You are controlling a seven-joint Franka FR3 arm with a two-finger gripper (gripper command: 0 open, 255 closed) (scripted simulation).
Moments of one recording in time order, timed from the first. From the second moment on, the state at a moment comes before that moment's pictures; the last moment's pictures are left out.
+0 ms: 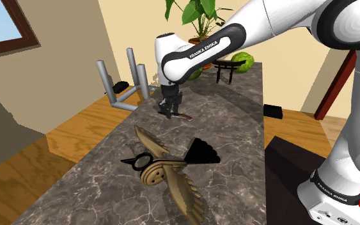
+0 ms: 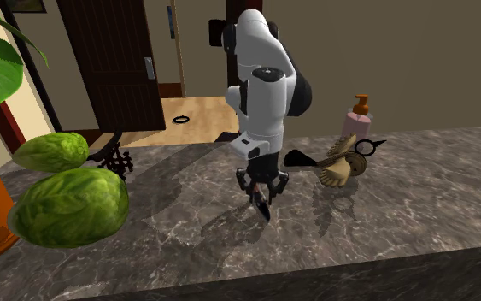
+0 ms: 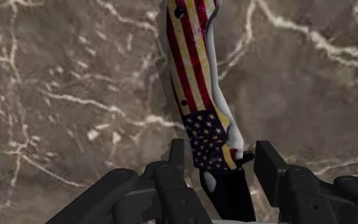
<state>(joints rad) 0.14 0.34 0.17 -1.77 -0.07 2.11 0.21</state>
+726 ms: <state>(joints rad) 0.13 0.29 0.18 -1.69 -0.06 1.98 0.20</state>
